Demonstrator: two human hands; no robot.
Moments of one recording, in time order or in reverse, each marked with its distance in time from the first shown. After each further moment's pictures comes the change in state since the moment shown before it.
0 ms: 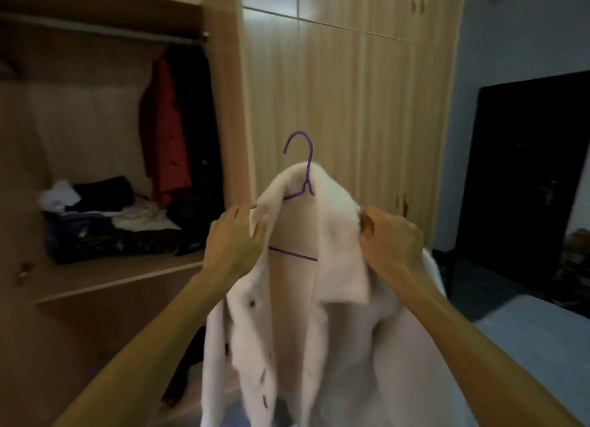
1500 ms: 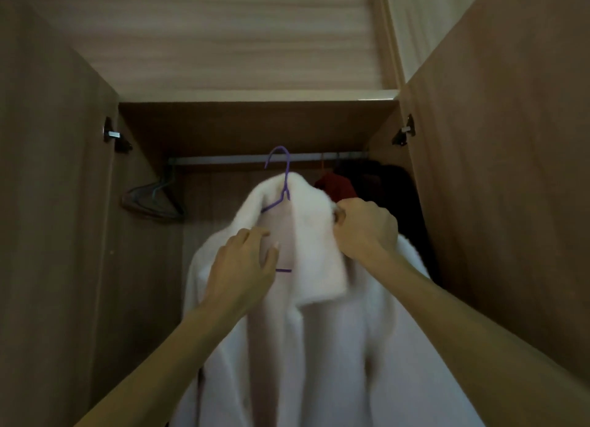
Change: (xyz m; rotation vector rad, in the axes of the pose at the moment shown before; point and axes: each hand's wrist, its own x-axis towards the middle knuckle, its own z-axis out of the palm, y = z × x) left_hand 0.448 -0.516 -0.114 0.313 0.403 0.055; right_hand 0.439 -0.541 0.399 0.370 0.167 -0.282
